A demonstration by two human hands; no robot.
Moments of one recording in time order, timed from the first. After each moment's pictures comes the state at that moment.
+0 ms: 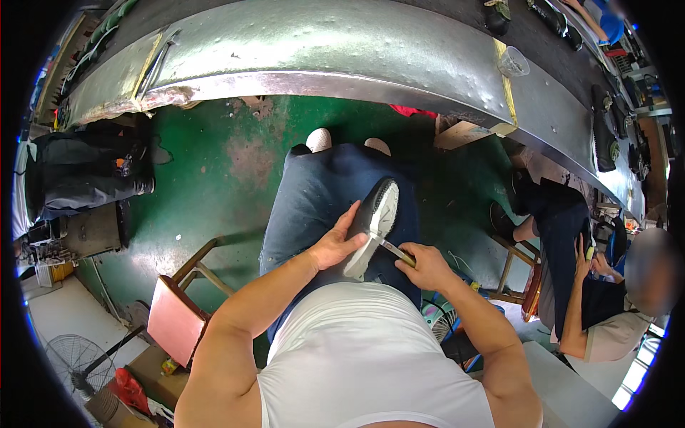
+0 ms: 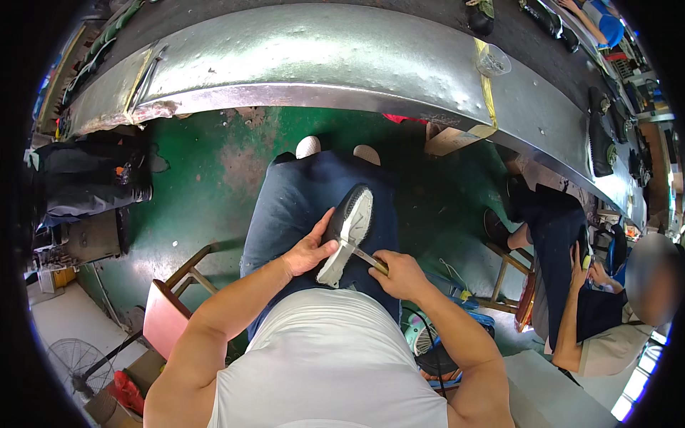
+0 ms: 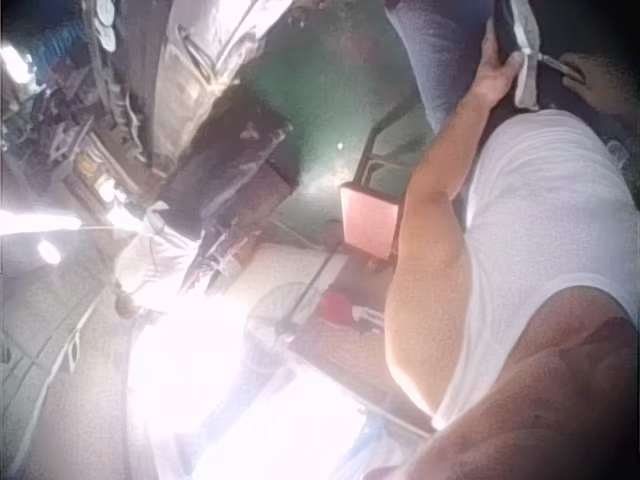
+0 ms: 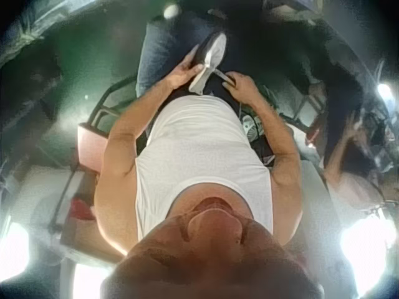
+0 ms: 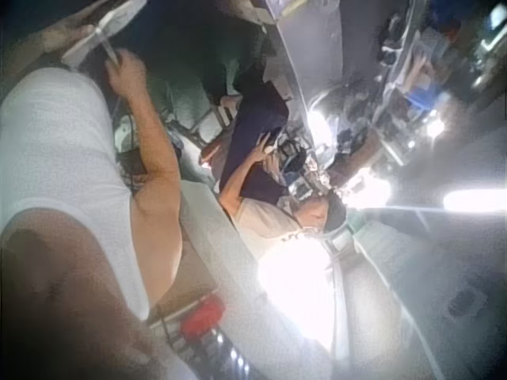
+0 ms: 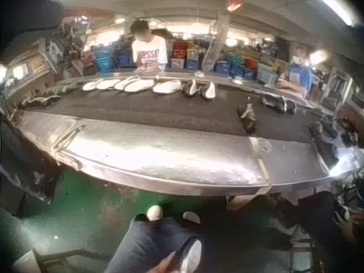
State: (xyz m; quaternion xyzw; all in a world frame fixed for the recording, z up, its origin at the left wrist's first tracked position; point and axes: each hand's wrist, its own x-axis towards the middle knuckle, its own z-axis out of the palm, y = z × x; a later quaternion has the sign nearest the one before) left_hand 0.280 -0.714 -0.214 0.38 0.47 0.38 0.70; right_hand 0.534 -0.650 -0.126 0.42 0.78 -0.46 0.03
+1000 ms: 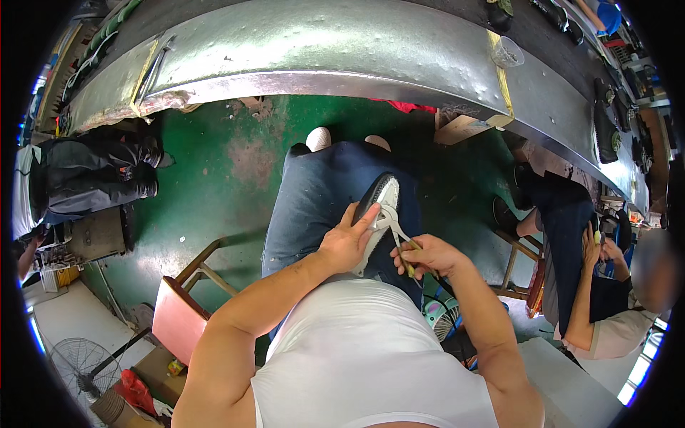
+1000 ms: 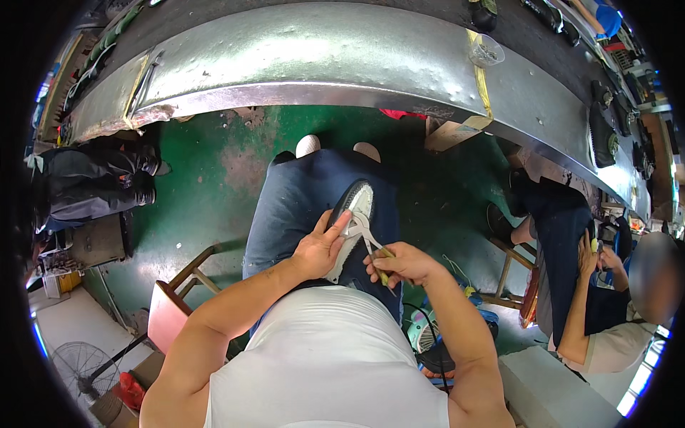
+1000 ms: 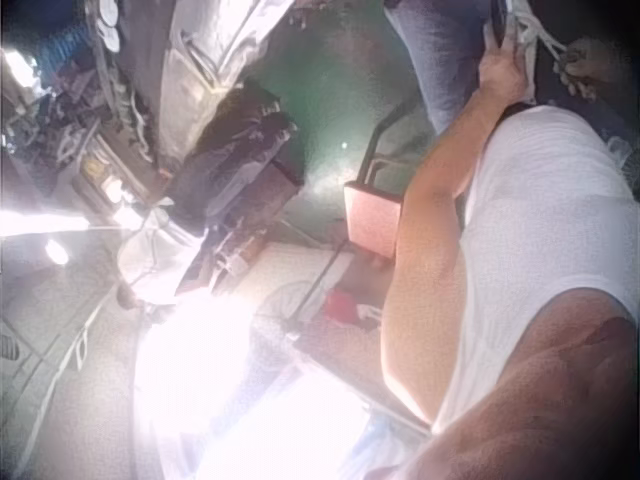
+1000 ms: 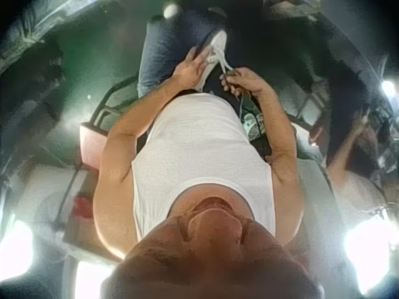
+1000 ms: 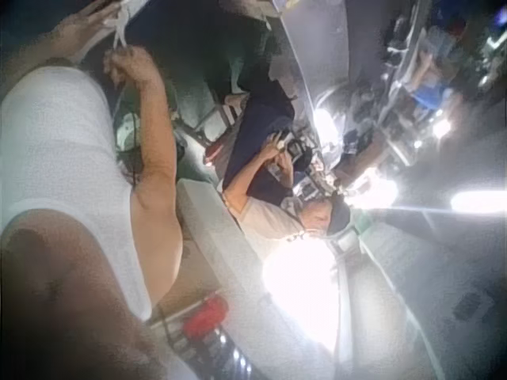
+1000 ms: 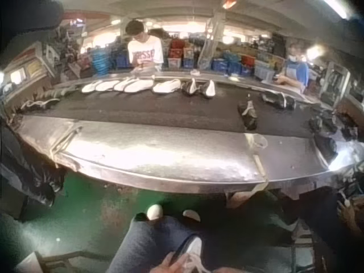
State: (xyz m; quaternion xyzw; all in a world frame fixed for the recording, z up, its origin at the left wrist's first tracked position) left_hand 0.304 -0.706 -0.169 0.63 0.63 0.16 0.42; right_hand 0.552 -0.617 -0.152 0.39 0.33 -0.85 0.09
